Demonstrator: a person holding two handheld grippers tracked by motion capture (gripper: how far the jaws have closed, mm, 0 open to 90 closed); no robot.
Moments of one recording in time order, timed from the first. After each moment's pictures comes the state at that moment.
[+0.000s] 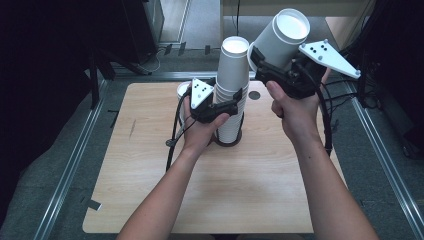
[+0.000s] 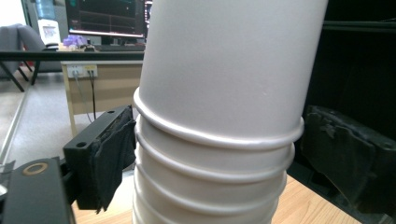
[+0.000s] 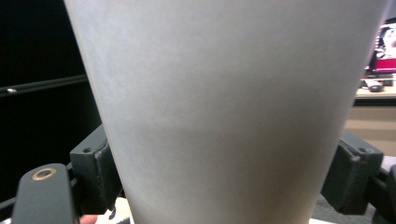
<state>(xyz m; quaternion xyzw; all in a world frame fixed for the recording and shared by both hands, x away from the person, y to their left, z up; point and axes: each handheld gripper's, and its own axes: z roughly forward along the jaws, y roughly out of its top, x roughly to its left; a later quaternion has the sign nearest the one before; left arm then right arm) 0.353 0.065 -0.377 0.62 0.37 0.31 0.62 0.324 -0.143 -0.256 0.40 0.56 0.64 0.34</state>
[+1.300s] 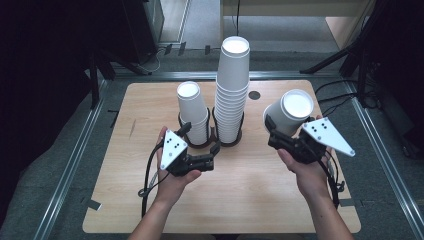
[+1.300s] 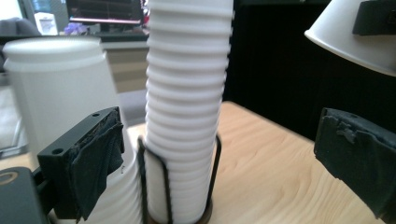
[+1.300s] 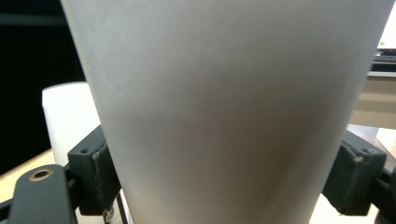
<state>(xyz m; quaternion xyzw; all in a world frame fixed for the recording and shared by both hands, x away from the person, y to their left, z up) 0.236 0.120 -0.429 0.65 0.38 0.31 0.59 0.261 -0.180 -0.378 0.41 0.60 0.58 0.37</state>
